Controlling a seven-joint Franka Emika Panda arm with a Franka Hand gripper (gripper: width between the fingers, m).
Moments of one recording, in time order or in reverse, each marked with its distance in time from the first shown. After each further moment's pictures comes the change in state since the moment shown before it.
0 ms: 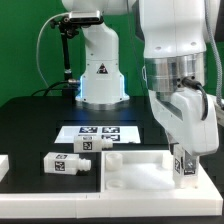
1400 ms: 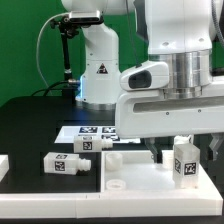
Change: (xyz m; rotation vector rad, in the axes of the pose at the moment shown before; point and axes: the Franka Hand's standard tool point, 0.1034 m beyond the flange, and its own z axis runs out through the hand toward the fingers) arm -0.001 -0.004 0.000 -0.033 -0.001 -1.134
